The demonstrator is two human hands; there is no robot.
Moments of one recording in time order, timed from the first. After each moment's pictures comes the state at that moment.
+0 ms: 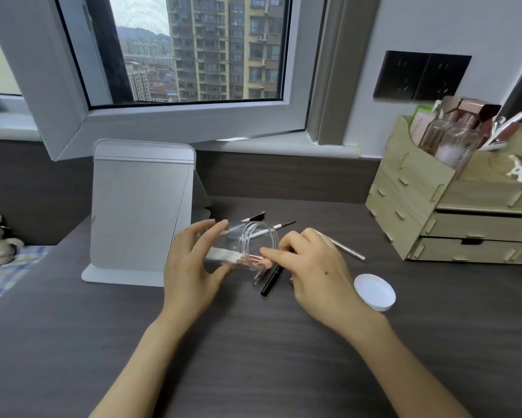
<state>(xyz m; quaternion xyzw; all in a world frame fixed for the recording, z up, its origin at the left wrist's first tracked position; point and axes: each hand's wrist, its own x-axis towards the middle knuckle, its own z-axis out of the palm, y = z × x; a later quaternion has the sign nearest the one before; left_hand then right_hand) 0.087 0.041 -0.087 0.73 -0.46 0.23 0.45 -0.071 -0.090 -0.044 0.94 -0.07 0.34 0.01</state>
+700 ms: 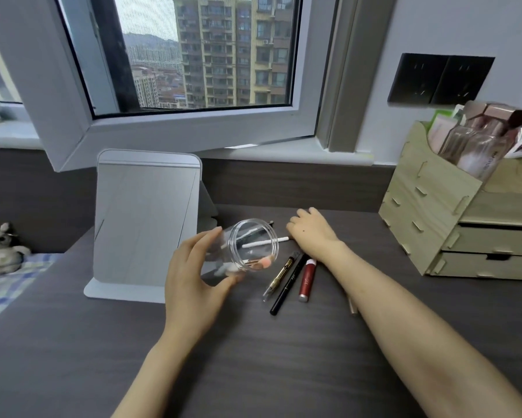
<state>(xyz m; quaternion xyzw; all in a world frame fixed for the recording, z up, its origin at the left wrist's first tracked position) 0.091 0.038 -0.086 0.73 -0.41 0.17 0.52 0.044 -0.220 -0.077 0.95 -0.11 0.07 0.27</state>
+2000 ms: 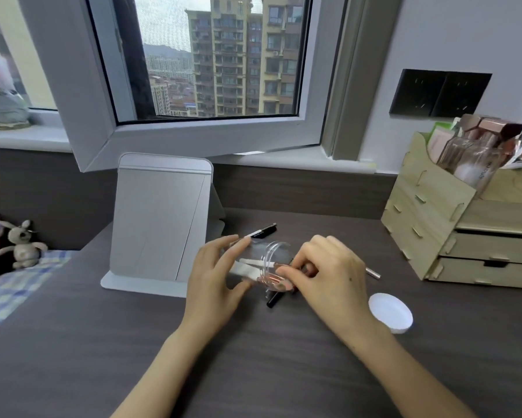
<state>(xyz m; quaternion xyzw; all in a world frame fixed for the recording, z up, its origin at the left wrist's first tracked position) 0.081 0.034 -0.089 0.72 -0.48 0.22 0.45 -0.062 -0.085 -0.031 0.88 -0.16 0.43 -0.07</state>
